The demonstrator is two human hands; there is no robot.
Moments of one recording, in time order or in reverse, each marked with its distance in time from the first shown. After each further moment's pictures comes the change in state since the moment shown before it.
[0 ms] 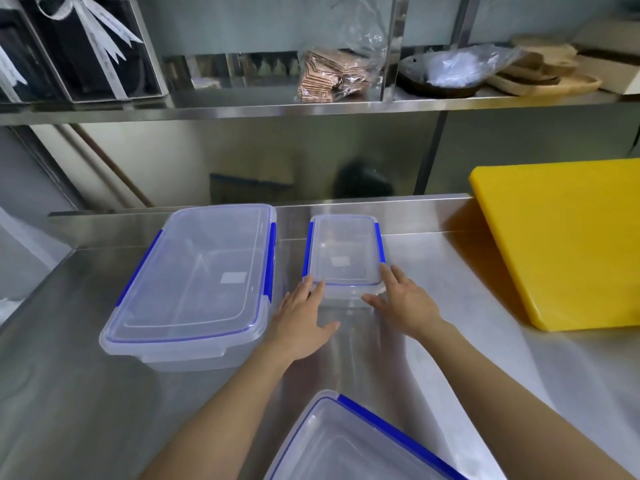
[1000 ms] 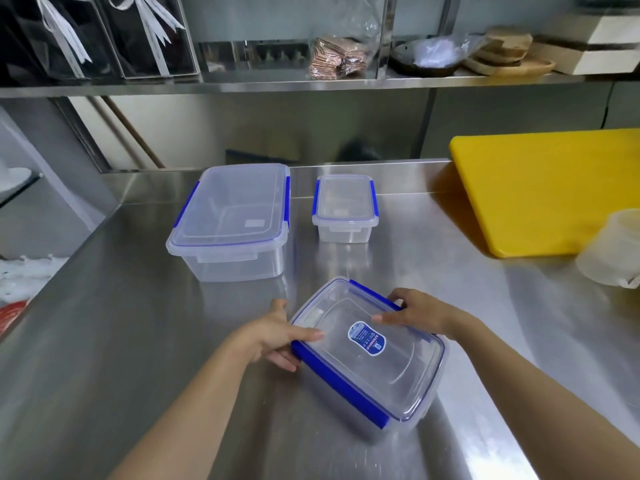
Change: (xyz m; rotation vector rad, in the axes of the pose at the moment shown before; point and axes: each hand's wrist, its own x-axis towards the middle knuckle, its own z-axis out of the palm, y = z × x) left_hand -0.177 -0.017 0.018 -0.803 -0.345 -0.437; right_hand -0.172 0.010 0.013 0.372 -0.397 0.102
